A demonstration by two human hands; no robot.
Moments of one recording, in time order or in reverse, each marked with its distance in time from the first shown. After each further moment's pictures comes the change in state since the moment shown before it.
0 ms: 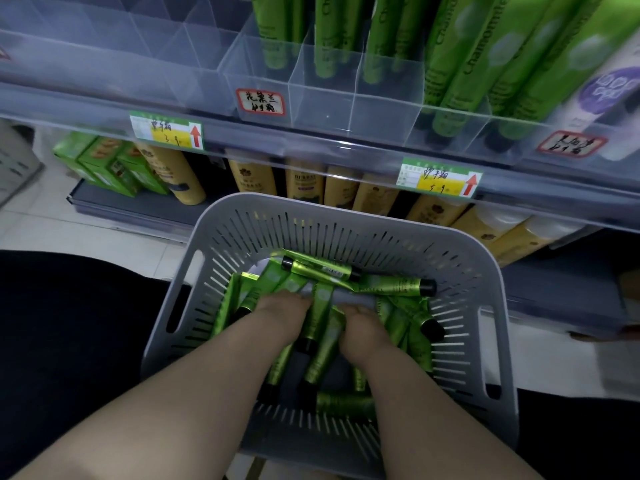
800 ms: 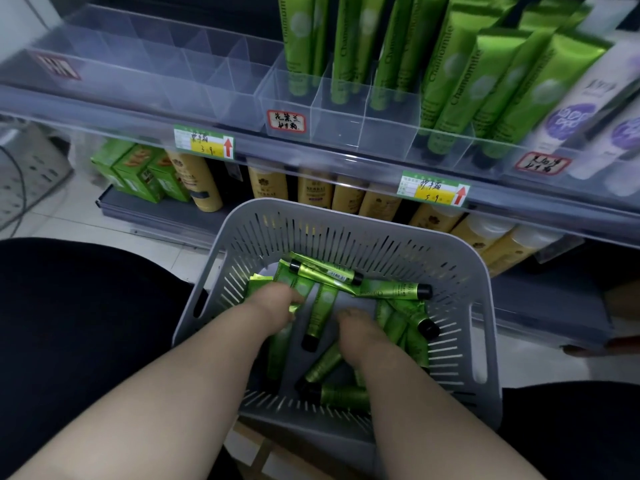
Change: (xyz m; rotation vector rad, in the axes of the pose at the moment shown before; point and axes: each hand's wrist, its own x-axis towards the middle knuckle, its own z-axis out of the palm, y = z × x) left_hand -0.038 -0.029 -0.009 -0.371 0.156 -0.045; right_hand -0.020 -0.022 -0.011 -0.257 -0.074 -0.041
